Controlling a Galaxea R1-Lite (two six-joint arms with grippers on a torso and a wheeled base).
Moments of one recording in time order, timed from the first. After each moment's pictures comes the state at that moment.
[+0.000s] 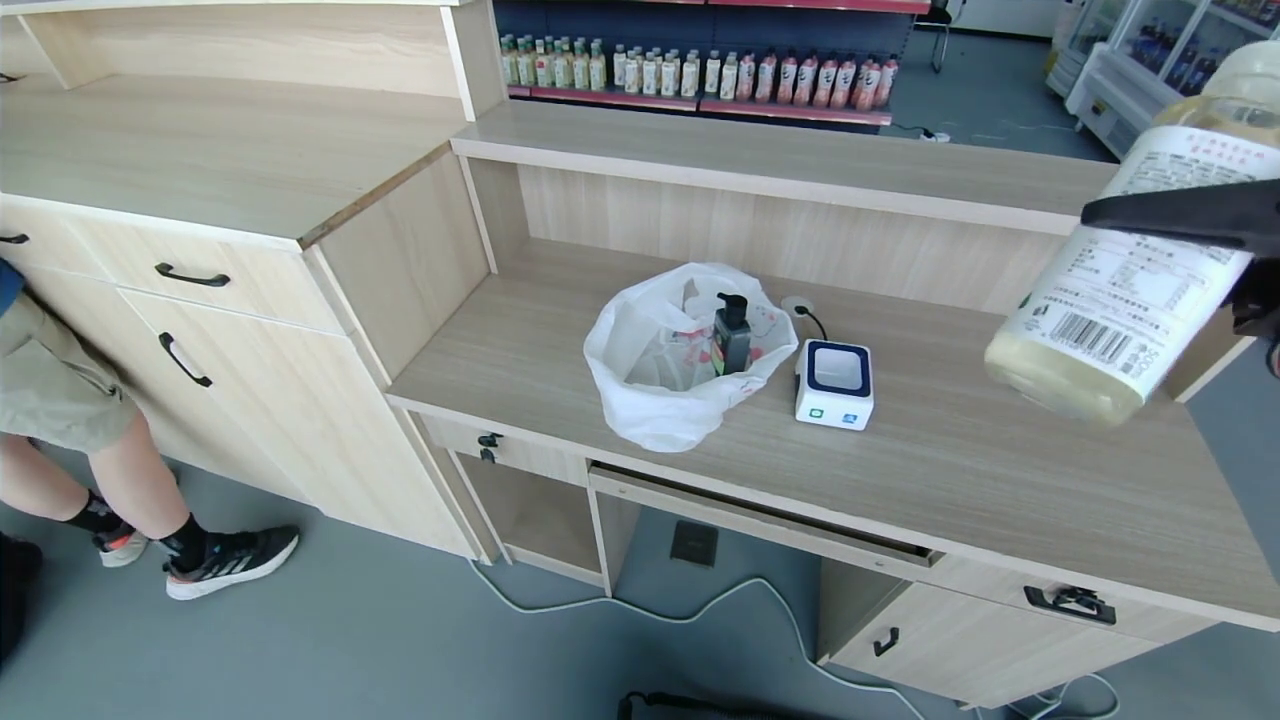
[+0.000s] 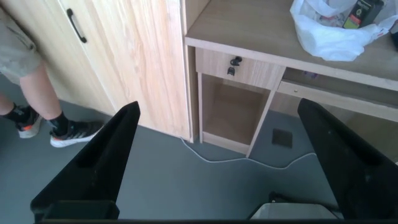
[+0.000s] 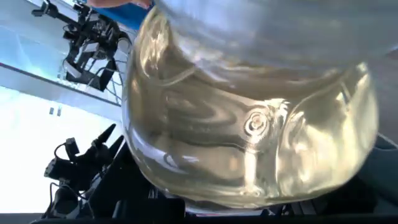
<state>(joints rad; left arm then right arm) 0.00 0.00 0.00 -0.06 0.03 0.01 0.08 1.25 -1.14 0.01 0.84 0.41</state>
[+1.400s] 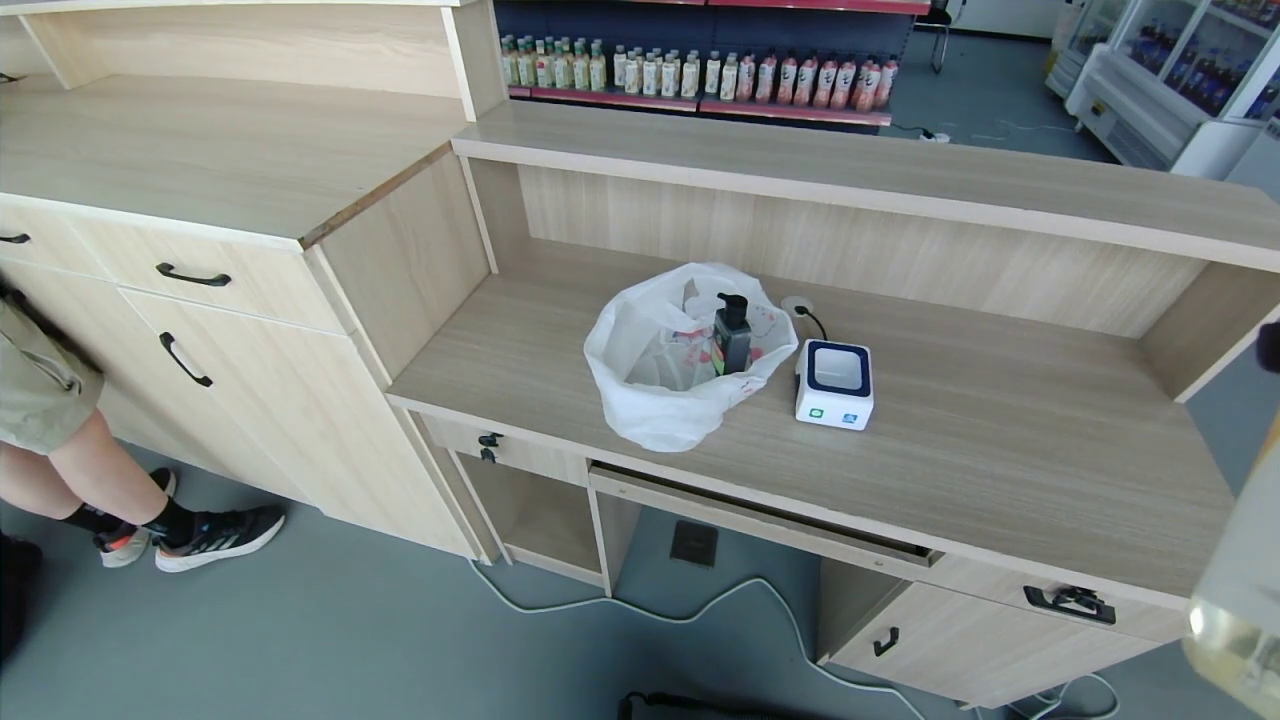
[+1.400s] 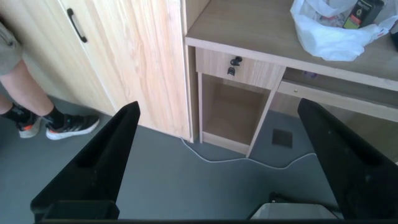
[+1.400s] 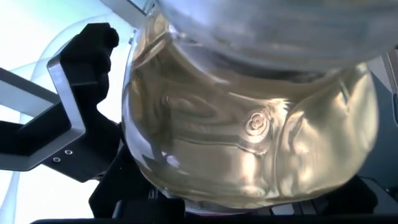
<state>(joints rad) 0.00 0.00 0.00 -0.06 0.03 0.01 0.54 1.02 -1.09 0.09 0.84 0.40</state>
